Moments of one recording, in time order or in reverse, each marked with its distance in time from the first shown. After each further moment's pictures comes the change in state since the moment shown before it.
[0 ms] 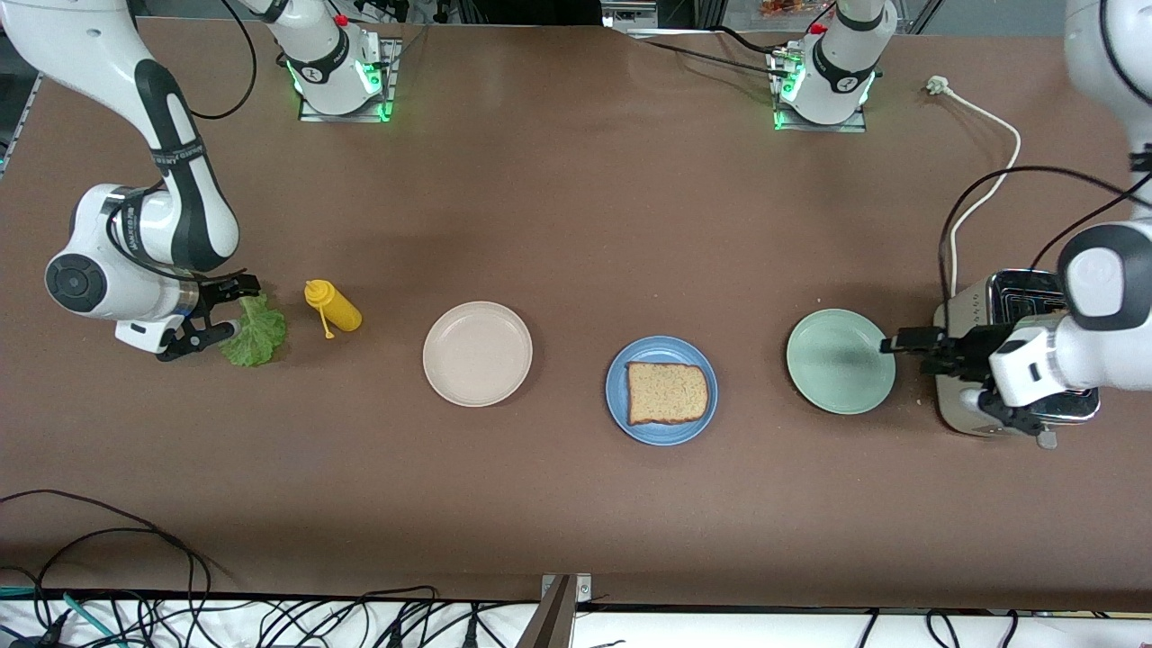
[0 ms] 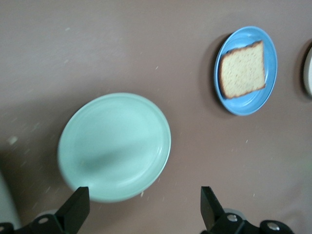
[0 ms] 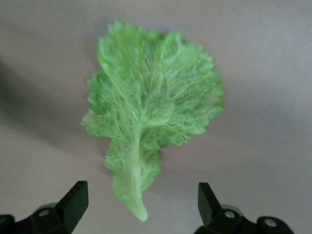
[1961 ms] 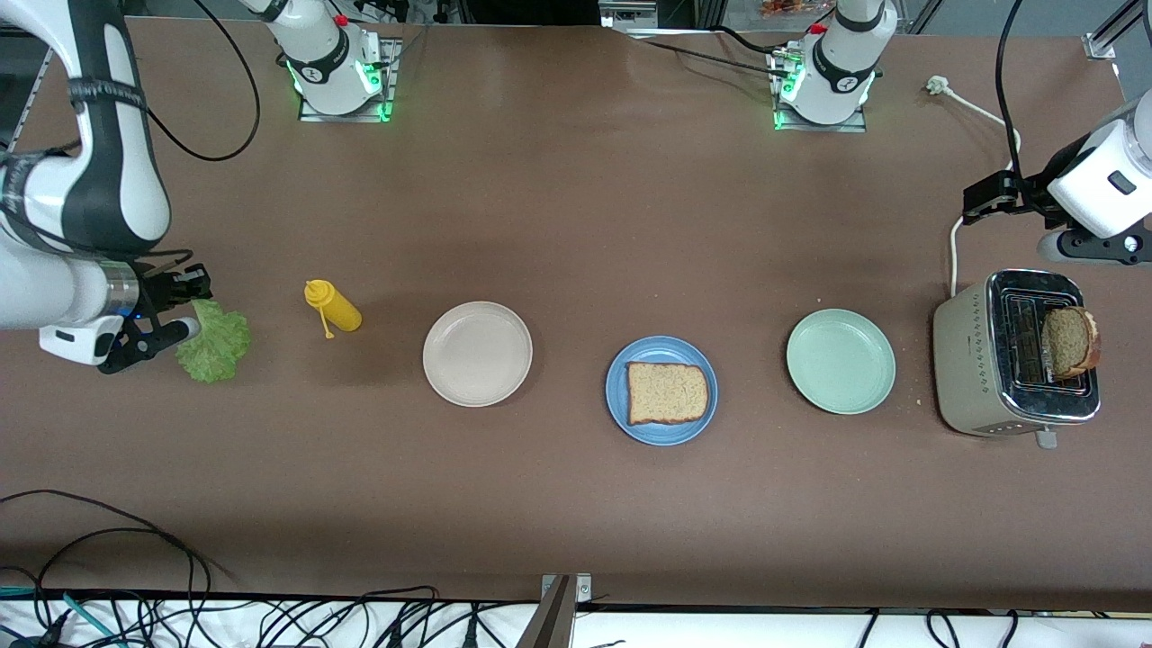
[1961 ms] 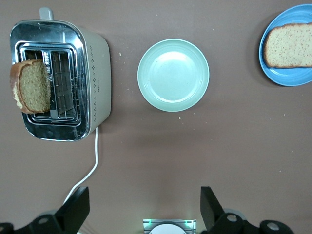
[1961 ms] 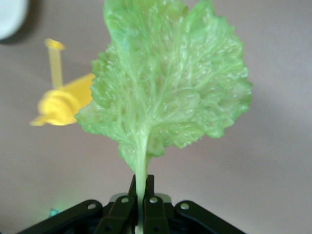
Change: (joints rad) left arm -0.124 -0.425 -0.032 -0.021 0.399 -0.315 -0.469; right arm -0.005 -0.078 0.101 0.418 0.056 -0.540 -0.010
